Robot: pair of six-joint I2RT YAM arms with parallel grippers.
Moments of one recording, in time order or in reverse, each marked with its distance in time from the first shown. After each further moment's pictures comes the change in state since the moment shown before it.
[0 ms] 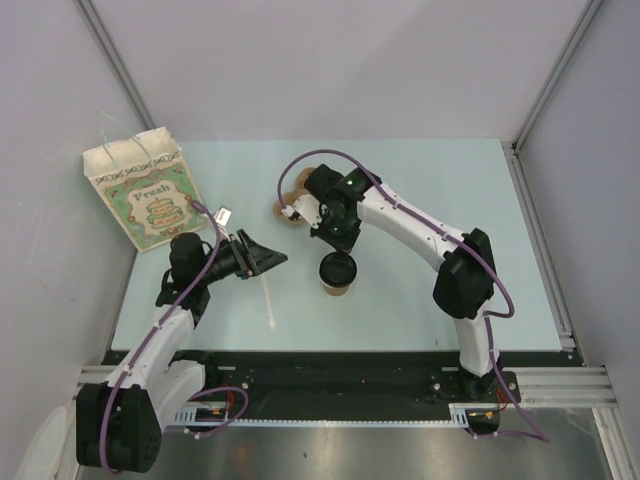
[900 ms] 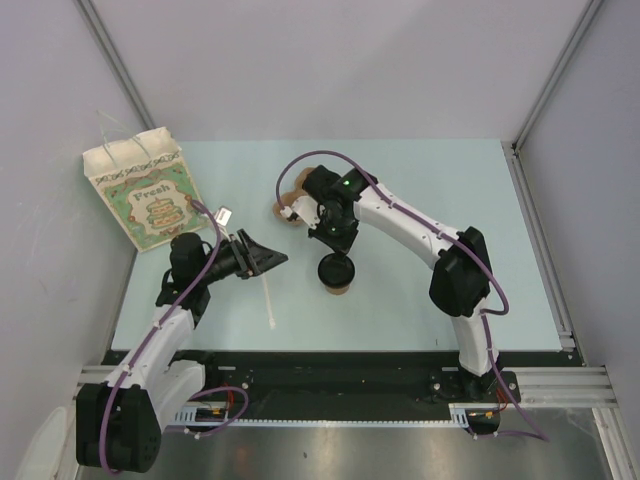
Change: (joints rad) left arm -0.002 0.000 0.000 0.001 0.000 0.001; right arm -0.001 0.030 0.013 0.002 -0.014 0.001
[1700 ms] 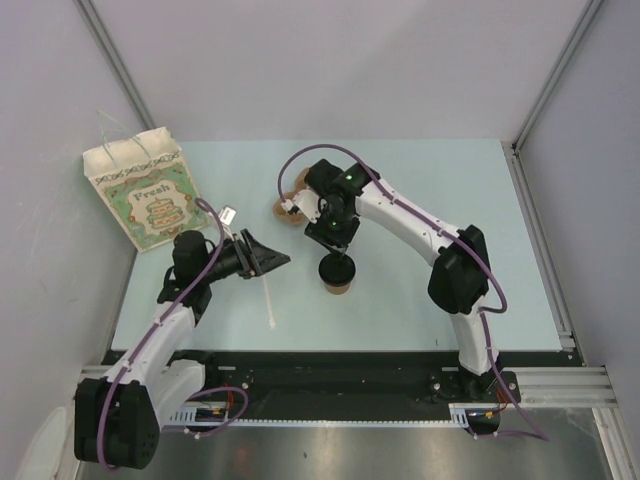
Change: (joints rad) left arm -0.020 0.020 0.012 -0.014 0.002 0.020; right arm -0.023 0.024 0.048 -0.003 -0.020 -0.001
